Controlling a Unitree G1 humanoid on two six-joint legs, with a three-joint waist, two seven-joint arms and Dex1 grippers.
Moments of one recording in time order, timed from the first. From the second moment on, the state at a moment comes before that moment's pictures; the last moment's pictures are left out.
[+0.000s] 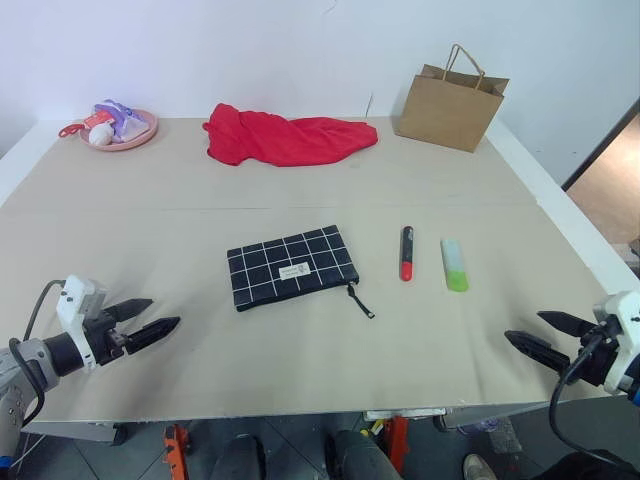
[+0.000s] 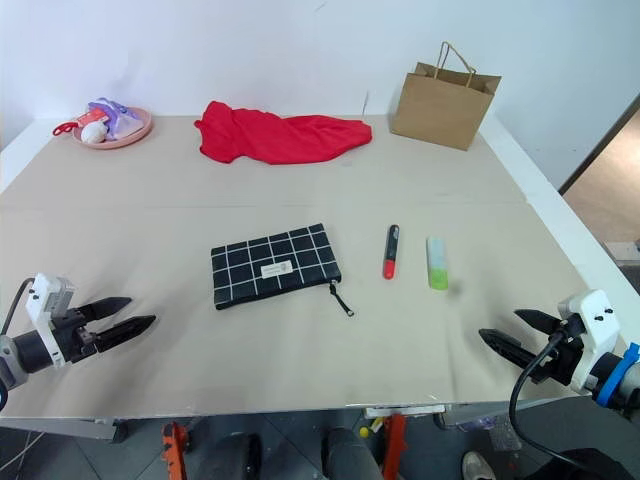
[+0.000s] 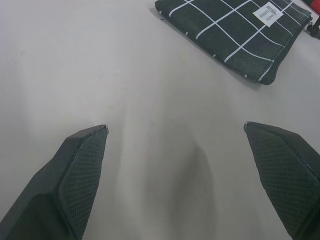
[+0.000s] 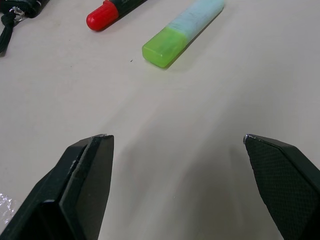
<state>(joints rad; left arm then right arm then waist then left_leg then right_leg) 0.08 0.77 0.40 -0.04 -0.63 0.53 -0.97 0.25 -0.86 -0.57 -0.08 0.54 0.47 0.96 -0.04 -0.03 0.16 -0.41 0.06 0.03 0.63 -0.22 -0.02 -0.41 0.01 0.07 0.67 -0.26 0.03</state>
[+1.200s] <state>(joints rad) -0.20 0.78 0.07 0.20 -0.21 -0.31 -1.24 -0.44 -0.73 0.05 -0.21 0.42 0.62 0.84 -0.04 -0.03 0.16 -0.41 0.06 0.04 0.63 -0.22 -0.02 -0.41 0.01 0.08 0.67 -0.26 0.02</state>
